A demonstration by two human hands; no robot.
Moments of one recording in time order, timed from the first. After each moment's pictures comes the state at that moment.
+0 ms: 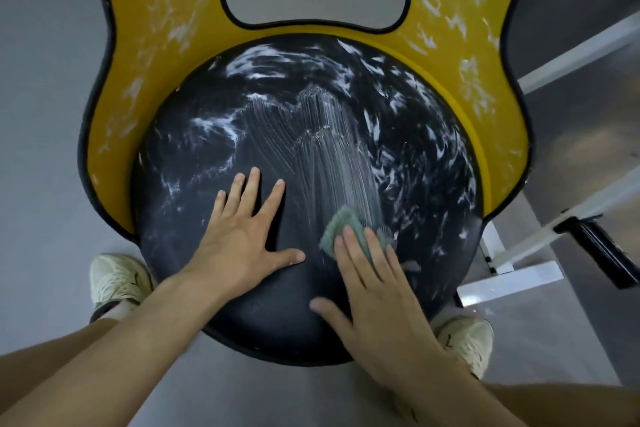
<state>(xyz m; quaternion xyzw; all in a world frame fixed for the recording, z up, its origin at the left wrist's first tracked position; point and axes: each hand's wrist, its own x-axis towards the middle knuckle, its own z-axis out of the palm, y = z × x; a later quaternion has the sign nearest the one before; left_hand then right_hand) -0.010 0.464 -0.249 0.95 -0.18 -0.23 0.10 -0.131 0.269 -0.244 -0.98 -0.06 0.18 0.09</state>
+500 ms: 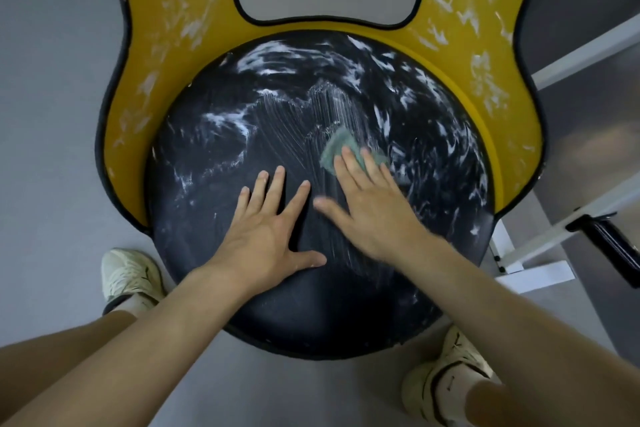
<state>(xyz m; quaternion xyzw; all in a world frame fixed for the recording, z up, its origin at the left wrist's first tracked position) -0.013 0.454 -0.248 0.94 -0.20 -0.24 0.09 -0.018 0.257 -0.249 -0.98 -0.07 0.18 0.08</state>
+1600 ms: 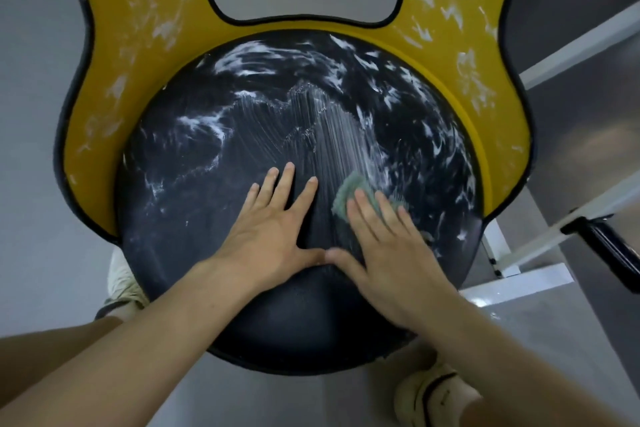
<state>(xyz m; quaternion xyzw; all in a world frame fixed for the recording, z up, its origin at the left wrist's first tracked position) -0.005 0.411 -0.241 0.94 -0.22 -0.26 0.08 -0.080 0.226 -0.248 -0.98 -0.05 0.17 0.09</state>
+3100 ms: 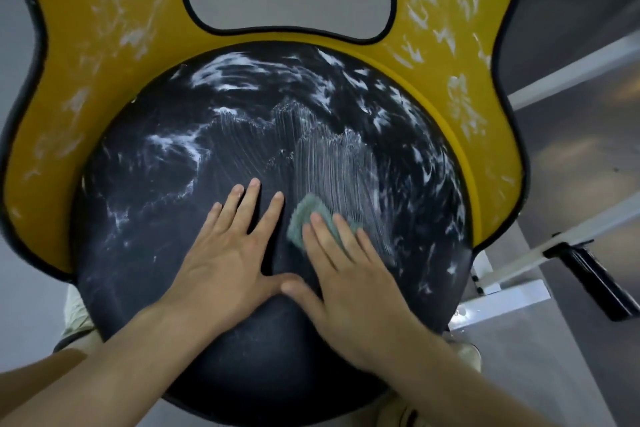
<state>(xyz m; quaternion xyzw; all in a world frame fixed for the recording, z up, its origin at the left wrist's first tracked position) 0.009 0.427 -0.242 0.95 -0.21 -0.24 0.05 -0.063 0.252 -0.250 -0.98 -0.08 0.16 0.12</state>
